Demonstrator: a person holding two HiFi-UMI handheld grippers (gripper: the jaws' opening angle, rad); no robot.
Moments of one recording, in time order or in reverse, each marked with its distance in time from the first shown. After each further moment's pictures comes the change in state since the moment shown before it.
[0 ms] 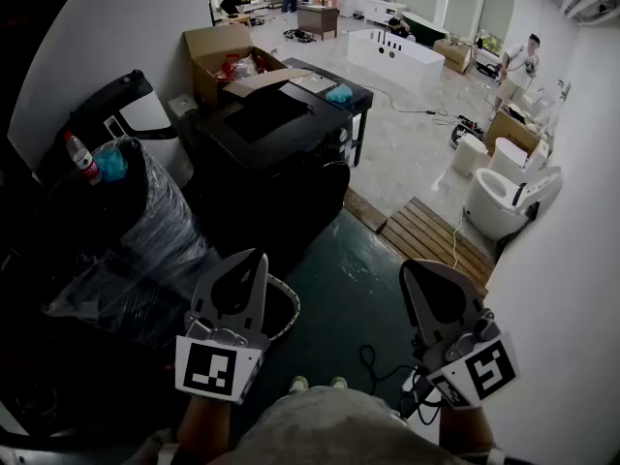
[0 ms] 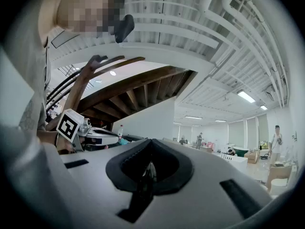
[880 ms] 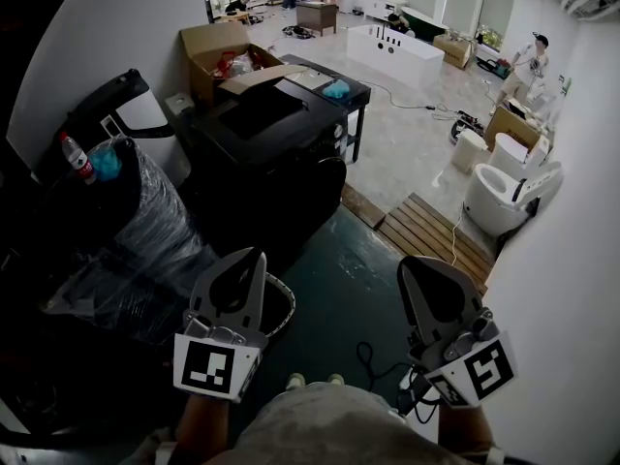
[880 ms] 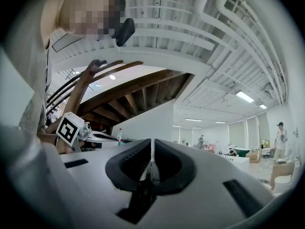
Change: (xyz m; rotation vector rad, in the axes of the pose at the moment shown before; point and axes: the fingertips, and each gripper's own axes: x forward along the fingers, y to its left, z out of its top) left arm 0.013 -0.021 -0.002 0.011 0.012 -0.004; right arm -0.015 -0.018 -0.001 0.024 -0.054 0.009
